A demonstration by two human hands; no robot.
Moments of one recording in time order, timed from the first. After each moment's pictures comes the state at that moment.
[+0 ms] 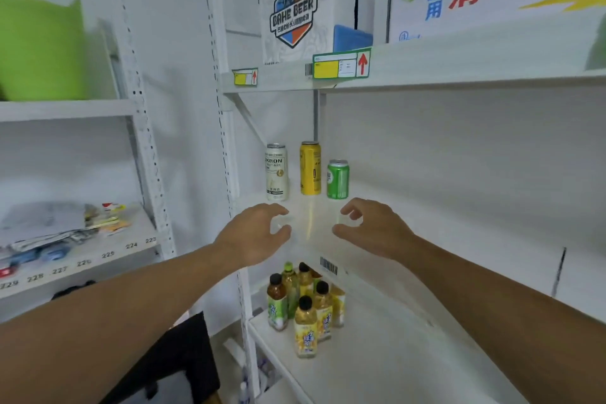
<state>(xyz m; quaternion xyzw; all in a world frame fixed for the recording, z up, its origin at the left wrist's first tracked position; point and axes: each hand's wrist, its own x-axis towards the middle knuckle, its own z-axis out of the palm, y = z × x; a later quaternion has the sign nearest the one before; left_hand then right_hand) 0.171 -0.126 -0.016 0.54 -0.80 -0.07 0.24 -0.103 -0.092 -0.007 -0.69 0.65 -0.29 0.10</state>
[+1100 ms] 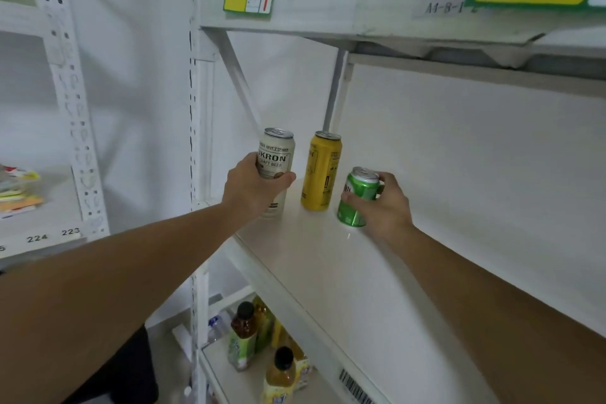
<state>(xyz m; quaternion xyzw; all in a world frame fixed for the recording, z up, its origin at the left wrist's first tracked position) 0.140 -0.392 -0.033 0.54 -0.61 -0.27 0.52 -0.118 -0.346 -0.030 -0.53 0.65 -0.51 0.18</state>
